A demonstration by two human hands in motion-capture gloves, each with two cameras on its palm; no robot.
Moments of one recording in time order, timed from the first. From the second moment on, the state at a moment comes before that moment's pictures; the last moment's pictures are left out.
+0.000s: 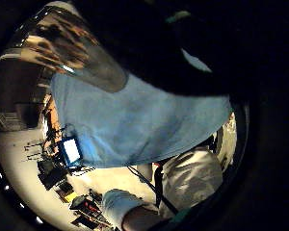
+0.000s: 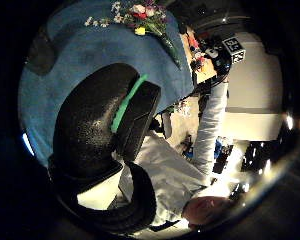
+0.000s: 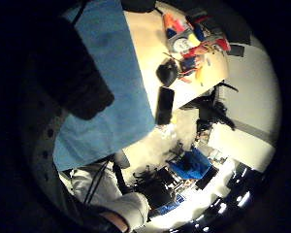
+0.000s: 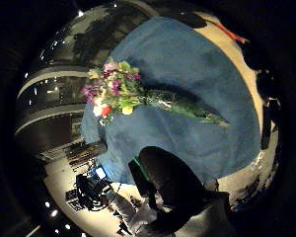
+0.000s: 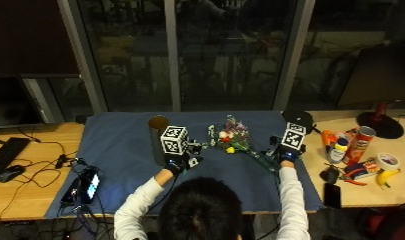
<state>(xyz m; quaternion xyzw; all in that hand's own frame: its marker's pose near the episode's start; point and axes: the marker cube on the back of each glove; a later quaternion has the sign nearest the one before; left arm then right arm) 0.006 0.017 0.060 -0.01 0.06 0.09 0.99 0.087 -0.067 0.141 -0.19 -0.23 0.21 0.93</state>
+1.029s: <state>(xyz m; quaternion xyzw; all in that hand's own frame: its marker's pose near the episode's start) -0.029 -0.003 0.078 -0.08 0.07 0.02 0.99 0.006 -0.072 0.211 -0.06 -0.19 0.23 0.95</state>
